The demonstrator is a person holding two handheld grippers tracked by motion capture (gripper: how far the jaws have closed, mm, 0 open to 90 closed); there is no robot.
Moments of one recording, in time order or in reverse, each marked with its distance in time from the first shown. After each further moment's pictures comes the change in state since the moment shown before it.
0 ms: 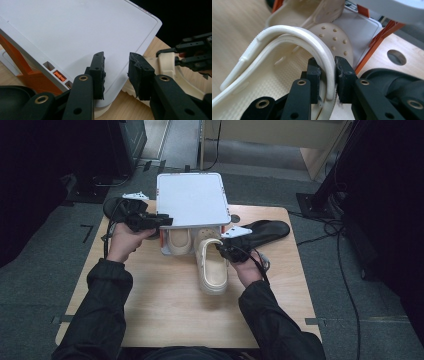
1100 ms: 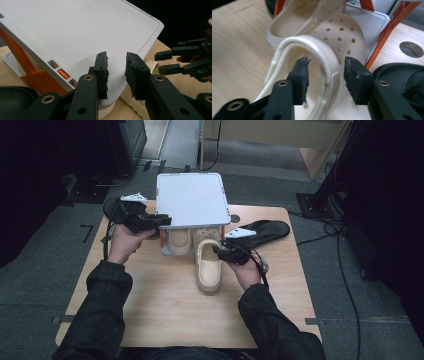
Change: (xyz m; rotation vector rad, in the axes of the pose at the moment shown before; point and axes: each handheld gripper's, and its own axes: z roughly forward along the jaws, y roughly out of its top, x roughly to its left) left arm 0.001 -0.005 -0.002 -0.032 0.017 -0.001; right arm -0.004 -0.014 0.002 -0.038 0.063 0.126
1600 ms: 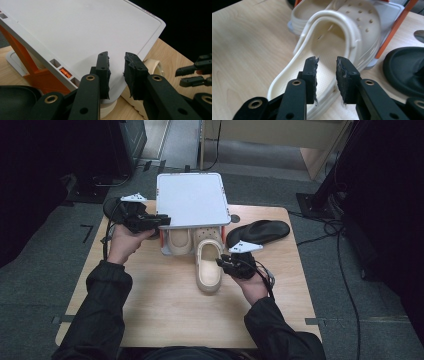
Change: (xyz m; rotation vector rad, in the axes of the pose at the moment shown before) left arm 0.000 -0.001 -0.001 -0.002 0.007 0.004; right arm 0.019 -0.029 -0.030 0.014 0.069 -0.022
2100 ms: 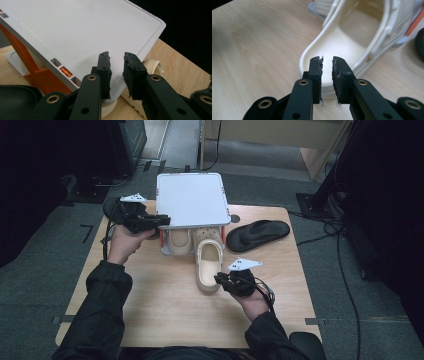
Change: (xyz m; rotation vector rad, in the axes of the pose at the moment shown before) left arm 0.000 -0.001 -0.001 -0.001 0.003 0.001; right arm 0.029 -0.033 -0.012 0.037 0.083 0.021
